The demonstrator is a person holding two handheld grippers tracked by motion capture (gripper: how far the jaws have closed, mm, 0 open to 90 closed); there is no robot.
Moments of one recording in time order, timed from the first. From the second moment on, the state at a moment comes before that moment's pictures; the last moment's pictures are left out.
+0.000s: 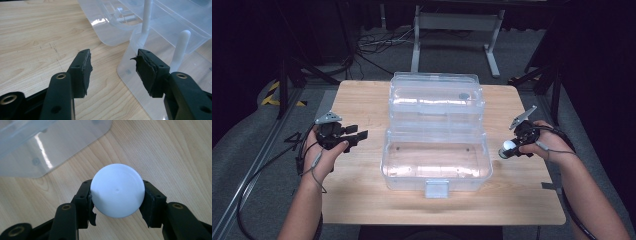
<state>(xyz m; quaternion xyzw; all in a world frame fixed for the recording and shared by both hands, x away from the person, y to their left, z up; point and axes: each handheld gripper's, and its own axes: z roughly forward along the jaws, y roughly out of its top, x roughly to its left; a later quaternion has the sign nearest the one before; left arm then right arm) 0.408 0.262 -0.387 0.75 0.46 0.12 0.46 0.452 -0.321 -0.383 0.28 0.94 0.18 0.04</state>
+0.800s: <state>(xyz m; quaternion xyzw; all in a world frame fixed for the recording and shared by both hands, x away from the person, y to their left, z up) 0.412 0.260 -0.386 0.75 0.45 0.12 0.46 0.426 -0.298 -0.319 0.22 0.96 0.18 0.06</state>
